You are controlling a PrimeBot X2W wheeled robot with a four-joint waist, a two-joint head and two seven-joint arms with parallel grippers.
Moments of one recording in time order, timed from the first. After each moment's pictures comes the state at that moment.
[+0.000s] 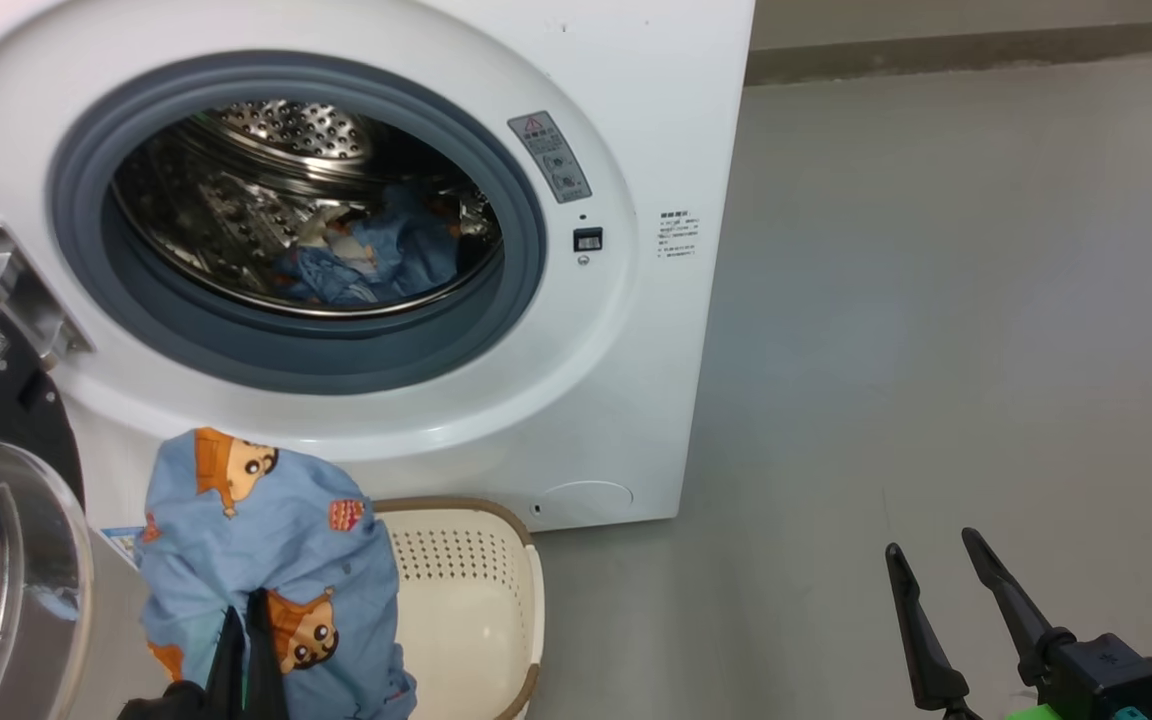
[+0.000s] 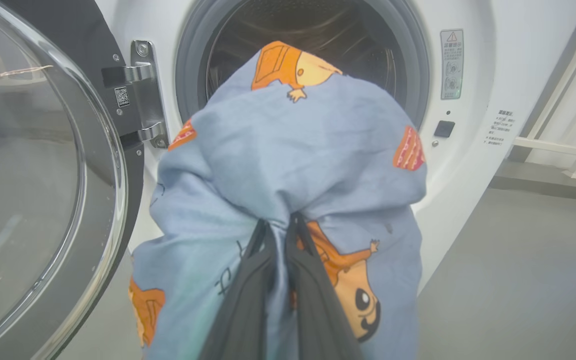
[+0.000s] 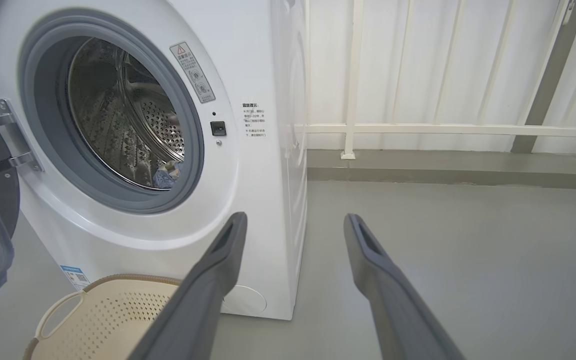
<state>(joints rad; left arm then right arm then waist) 0.10 0.04 -0.12 0.05 -0.27 0.19 -0.25 0.11 -0.05 -0.02 0.01 0.10 0.13 -0.26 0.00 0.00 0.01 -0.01</state>
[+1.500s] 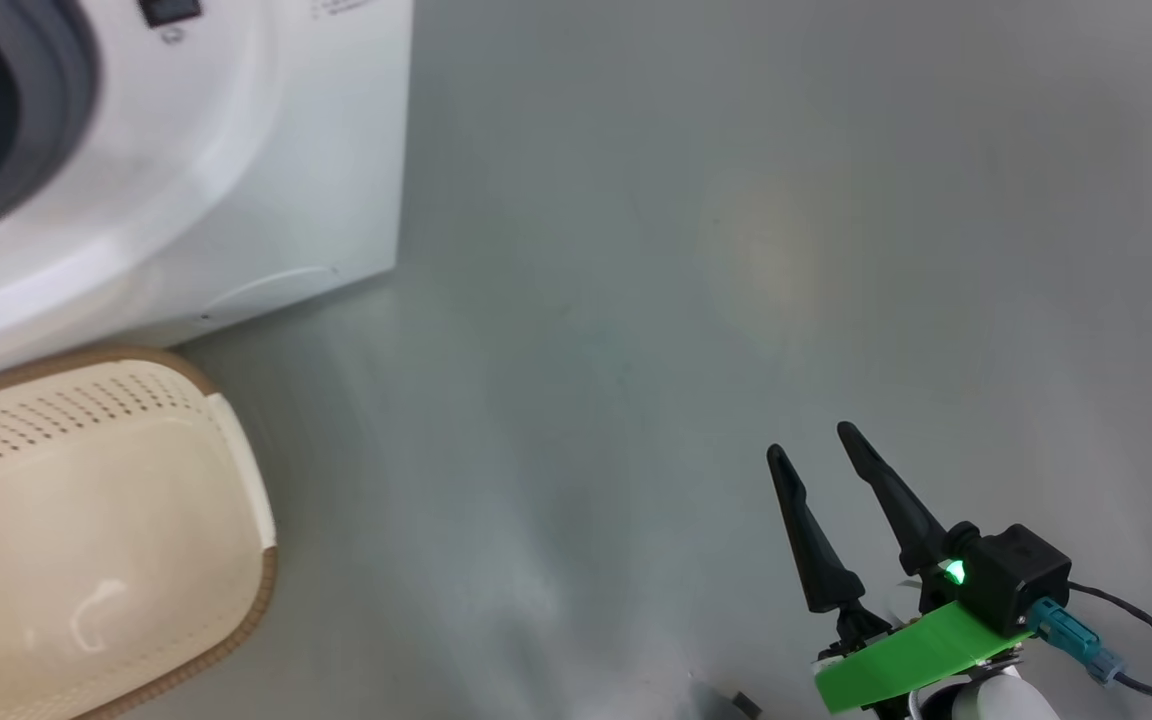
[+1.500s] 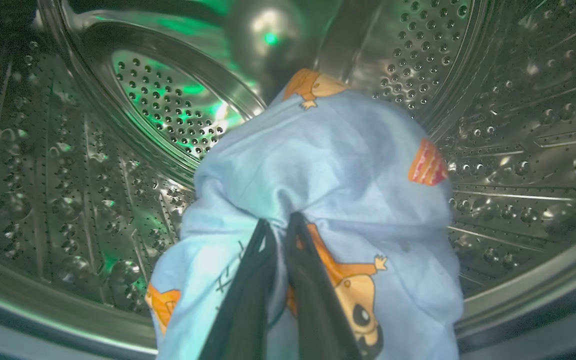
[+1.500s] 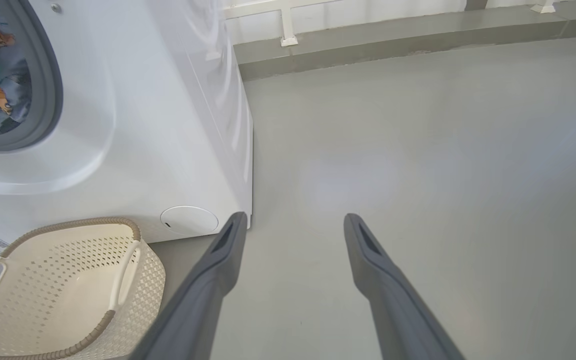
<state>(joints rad) -1.16 0.35 -0.04 0.95 -0.17 0.21 -0.18 -0.11 -0.05 0.17 0.07 0.25 0.13 -0.26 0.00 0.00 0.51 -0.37</state>
